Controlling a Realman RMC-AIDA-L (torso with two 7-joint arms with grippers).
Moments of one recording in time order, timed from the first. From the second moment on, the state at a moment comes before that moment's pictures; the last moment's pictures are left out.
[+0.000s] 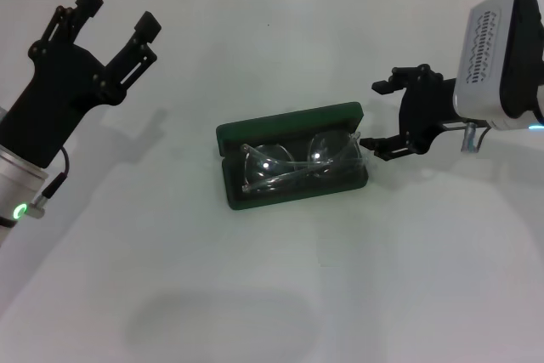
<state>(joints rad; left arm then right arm) -0.42 -2.09 1.03 0.09 0.78 1.60 -0.55 0.54 2.02 -1.50 -1.05 -2.04 -0.96 1.54</state>
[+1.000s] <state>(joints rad) -0.42 -2.09 1.03 0.09 0.78 1.59 -0.54 0.59 2.02 -1.39 -1.01 -1.98 -1.08 1.54</state>
